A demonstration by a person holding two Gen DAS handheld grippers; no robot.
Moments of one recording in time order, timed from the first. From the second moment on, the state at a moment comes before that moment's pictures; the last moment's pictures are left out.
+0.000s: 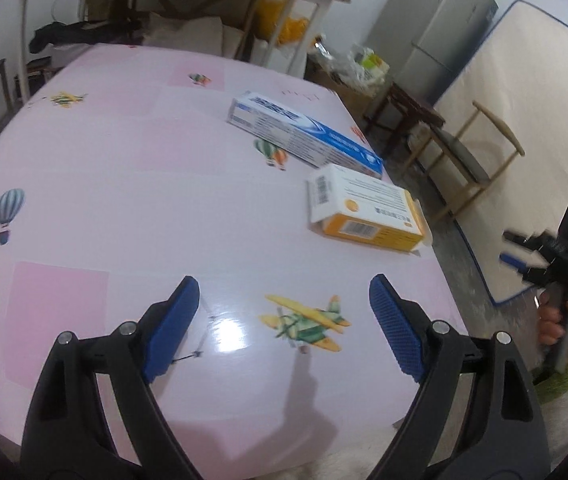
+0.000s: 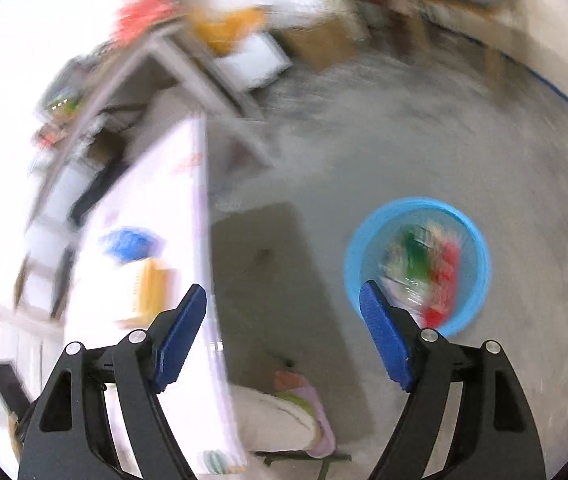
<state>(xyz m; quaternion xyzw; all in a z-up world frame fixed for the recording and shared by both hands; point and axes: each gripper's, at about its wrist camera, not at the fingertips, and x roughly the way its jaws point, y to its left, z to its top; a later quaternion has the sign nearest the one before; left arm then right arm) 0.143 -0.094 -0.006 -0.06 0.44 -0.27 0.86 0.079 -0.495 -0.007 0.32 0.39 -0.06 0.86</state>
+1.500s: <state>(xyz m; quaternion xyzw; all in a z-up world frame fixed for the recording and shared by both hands) 0.163 -0.031 -0.024 -0.15 0.42 -0.28 0.85 0.237 -0.261 -0.038 0.31 0.54 0.17 0.76</state>
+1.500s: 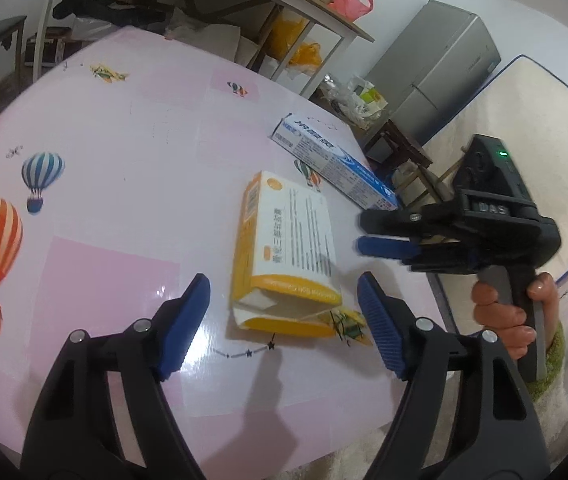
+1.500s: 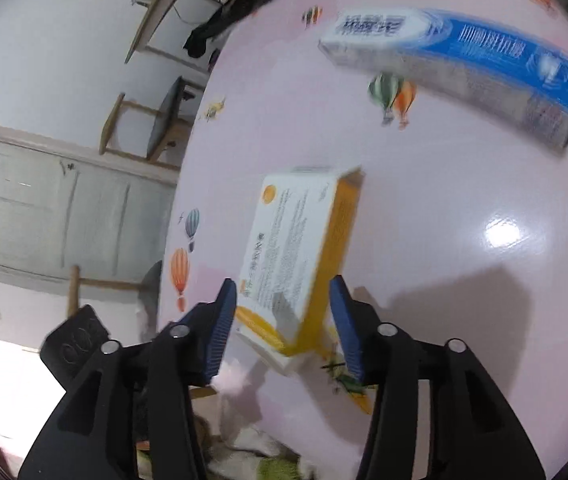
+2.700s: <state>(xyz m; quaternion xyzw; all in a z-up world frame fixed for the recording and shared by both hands) 0.184 -0.073 -0.027 -0.04 0.47 -0.21 0.86 0.283 -0.332 -0.047 0.10 0.60 0.03 0.79</state>
